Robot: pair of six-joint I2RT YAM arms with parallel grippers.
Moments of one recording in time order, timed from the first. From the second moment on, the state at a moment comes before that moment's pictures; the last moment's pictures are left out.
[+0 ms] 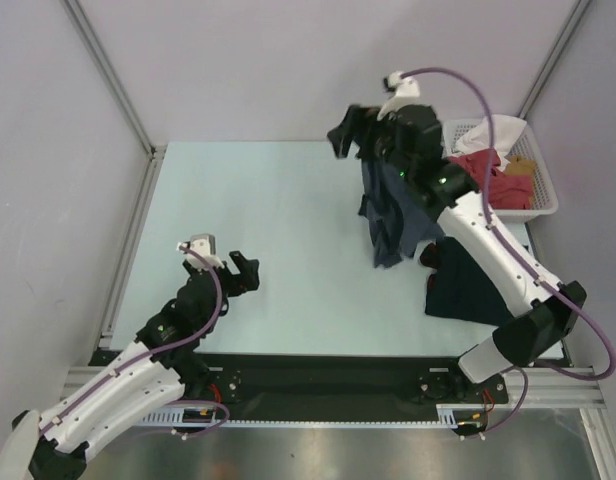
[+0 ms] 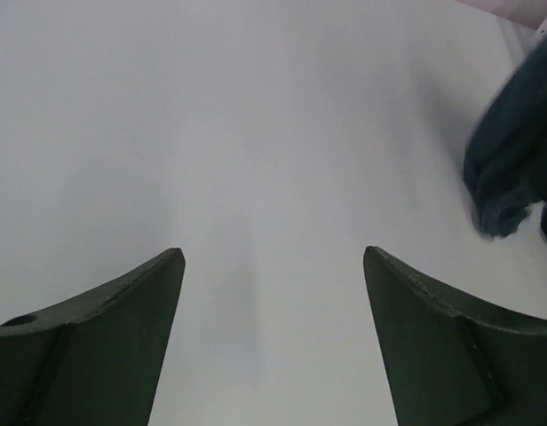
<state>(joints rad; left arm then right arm) -0.73 0.53 0.43 -0.25 -0.55 -0.54 0.53 1.51 1.69 -0.24 0.05 0.36</state>
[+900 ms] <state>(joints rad) -0.73 0.68 0.41 -0.16 -0.46 -0.46 0.49 1.54 1.07 -0.32 0.09 0.37</state>
